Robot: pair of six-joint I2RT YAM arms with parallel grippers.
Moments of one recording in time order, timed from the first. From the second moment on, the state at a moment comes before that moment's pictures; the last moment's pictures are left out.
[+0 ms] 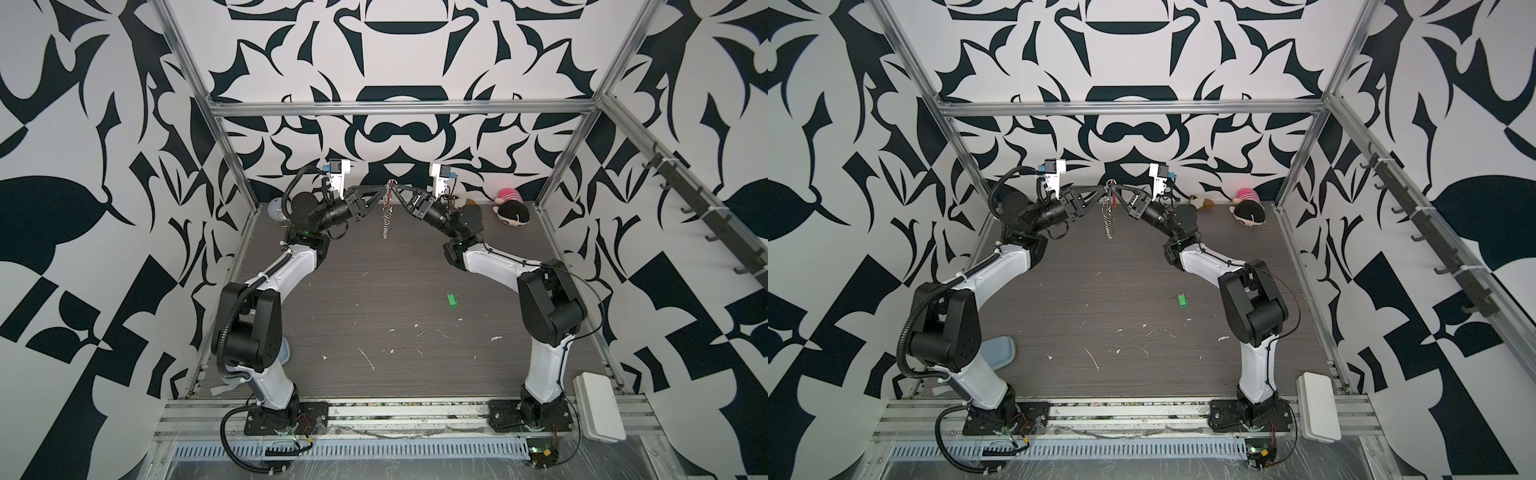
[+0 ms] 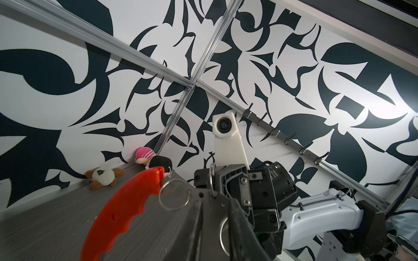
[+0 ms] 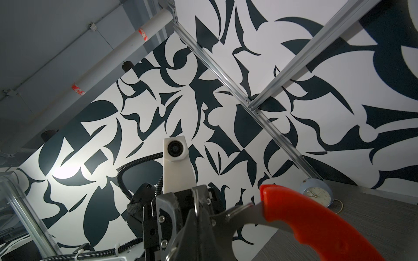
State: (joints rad) left arm -0.27 1.71 1.24 0.89 0.92 -0.88; right arm 0.48 1.93 1.36 1.15 -0.63 1.15
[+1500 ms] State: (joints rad) left arm -0.27 1.69 1.26 0.72 0.96 -0.76; right arm 0.50 1.92 1.35 1.03 -0.66 1.04
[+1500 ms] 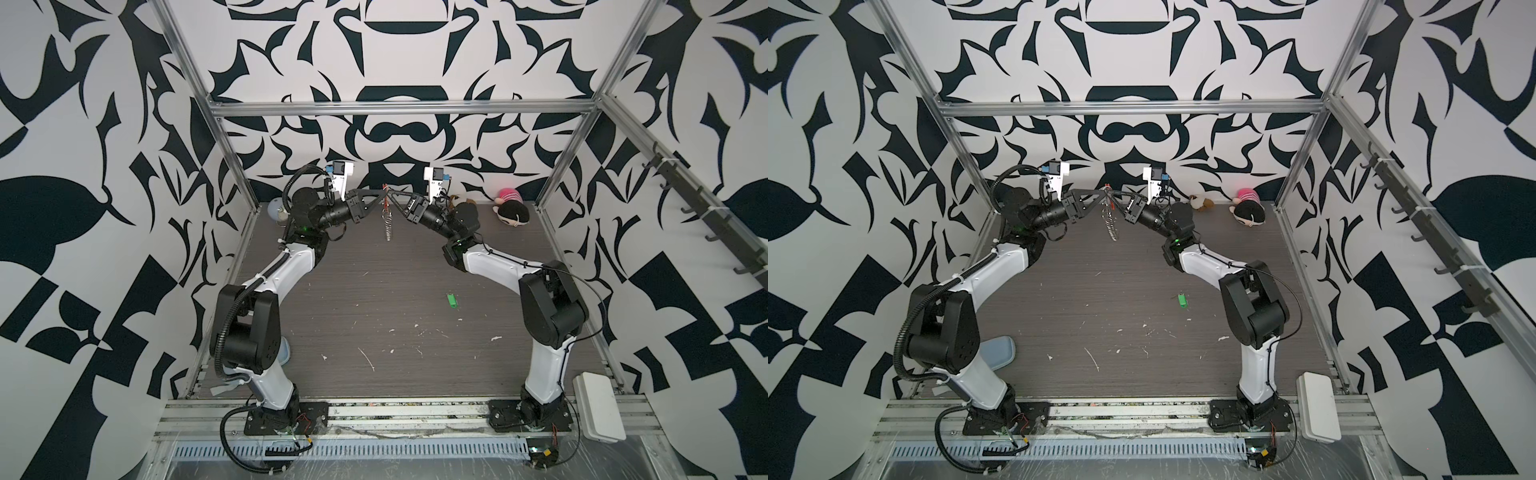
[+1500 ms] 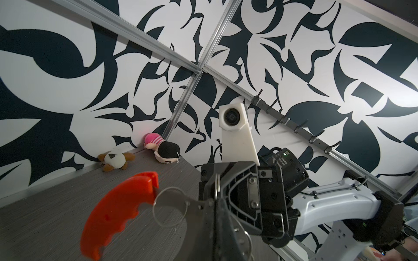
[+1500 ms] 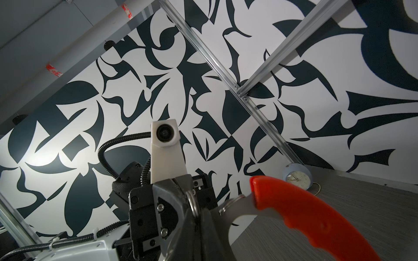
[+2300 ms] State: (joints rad) left arm -0.27 1.69 1.25 0.74 0.95 -0.79; right arm 0.50 1.92 1.35 1.01 -0.74 1.05
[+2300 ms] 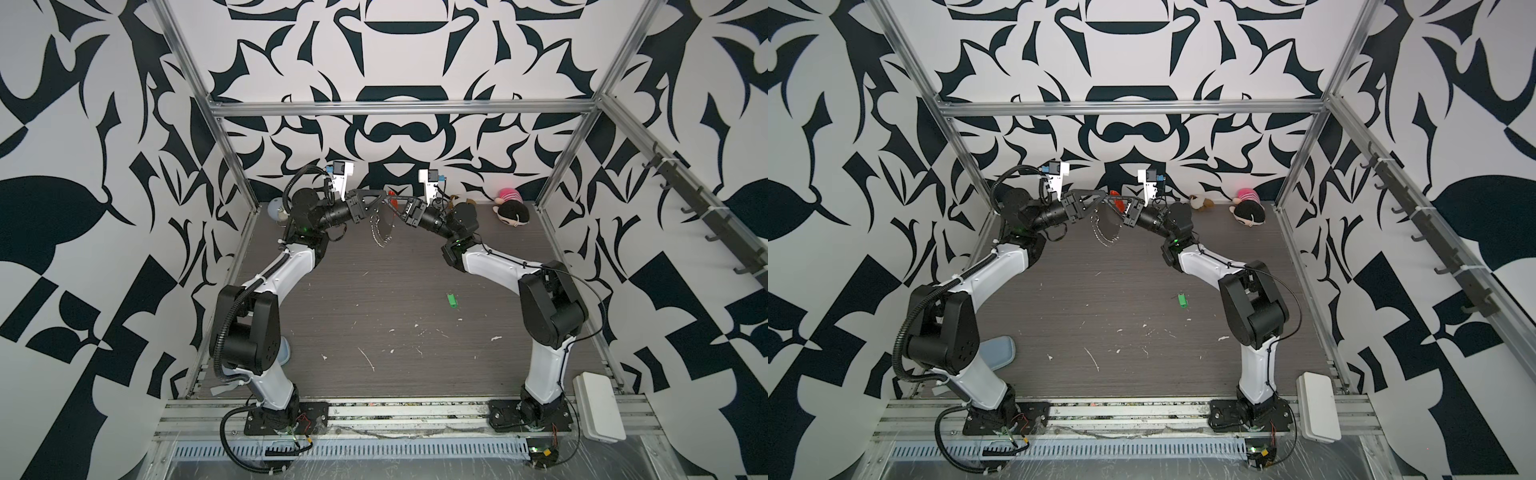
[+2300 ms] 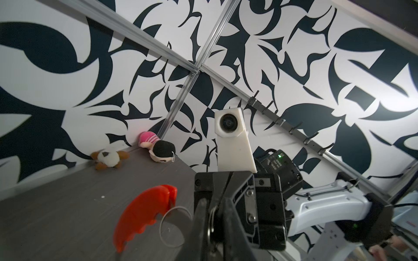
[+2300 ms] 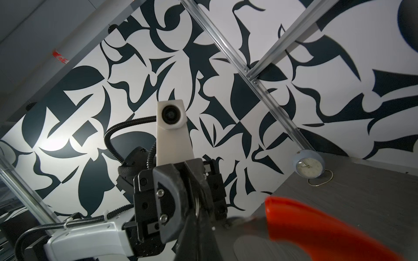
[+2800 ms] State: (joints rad) left arm -0.27 1.67 1.25 0.71 0.96 -0.78; right arm 0.49 1.92 1.35 1.02 -0.76 1.07
